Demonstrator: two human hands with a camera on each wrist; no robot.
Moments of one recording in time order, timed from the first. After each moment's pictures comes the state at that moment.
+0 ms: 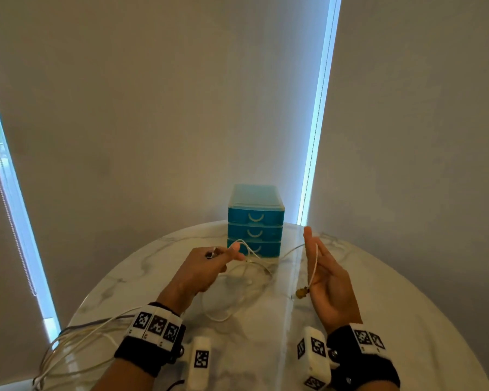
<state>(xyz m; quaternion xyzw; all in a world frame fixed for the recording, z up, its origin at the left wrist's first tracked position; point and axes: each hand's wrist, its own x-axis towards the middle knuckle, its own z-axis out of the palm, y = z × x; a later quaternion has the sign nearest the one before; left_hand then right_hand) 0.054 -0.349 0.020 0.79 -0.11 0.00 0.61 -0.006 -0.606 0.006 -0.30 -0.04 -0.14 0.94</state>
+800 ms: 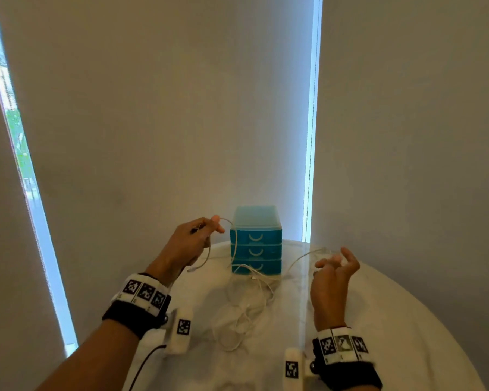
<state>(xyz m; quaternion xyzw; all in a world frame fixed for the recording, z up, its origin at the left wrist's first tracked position) 0.056 -0.325 0.116 0.78 -0.16 0.11 0.59 -0.011 -0.595 0.038 -0.54 0.17 -0.37 0.74</state>
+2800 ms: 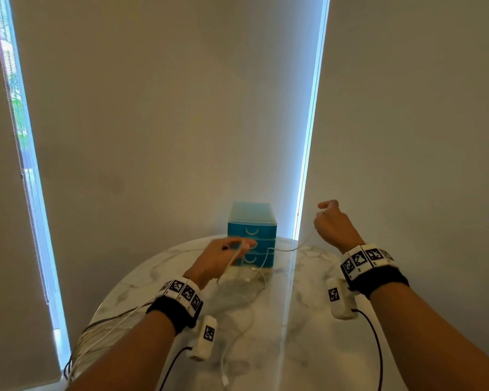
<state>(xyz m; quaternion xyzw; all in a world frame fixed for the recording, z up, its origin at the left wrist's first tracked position) 0.053 -0.371 0.059 0.77 -0.24 0.01 0.59 -0.011 -0.647 0.160 -0.88 0.09 -0.22 0.41</state>
